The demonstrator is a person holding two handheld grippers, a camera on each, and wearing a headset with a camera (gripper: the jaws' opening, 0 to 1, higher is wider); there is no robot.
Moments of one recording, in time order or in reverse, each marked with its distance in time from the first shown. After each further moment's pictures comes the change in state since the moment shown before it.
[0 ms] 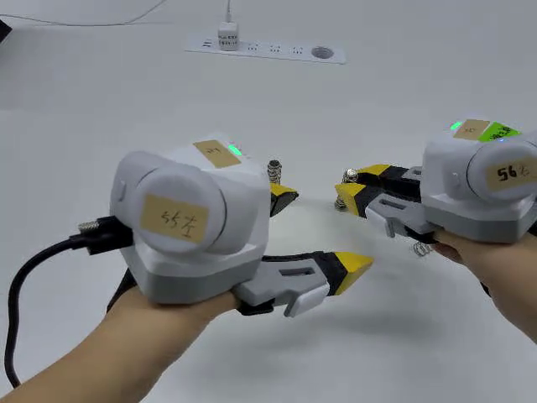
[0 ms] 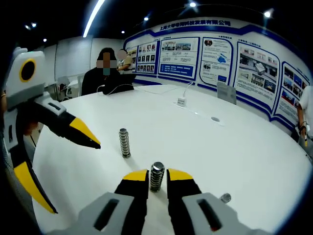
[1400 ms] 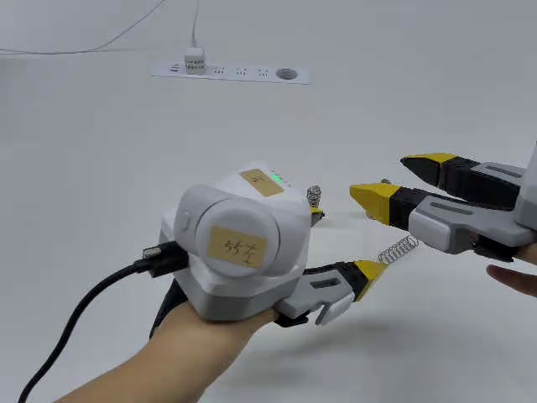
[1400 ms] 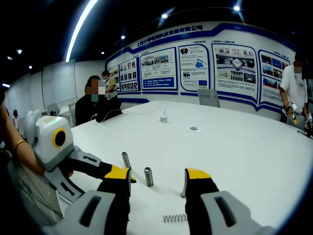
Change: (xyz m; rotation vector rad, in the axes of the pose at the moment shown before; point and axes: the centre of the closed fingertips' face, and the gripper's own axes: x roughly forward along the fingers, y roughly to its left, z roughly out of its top) left arm 0.051 -0.034 0.013 0.037 -0.023 -0.059; right arm -0.098 -0.024 0.035 0.172 -0.123 -0.094
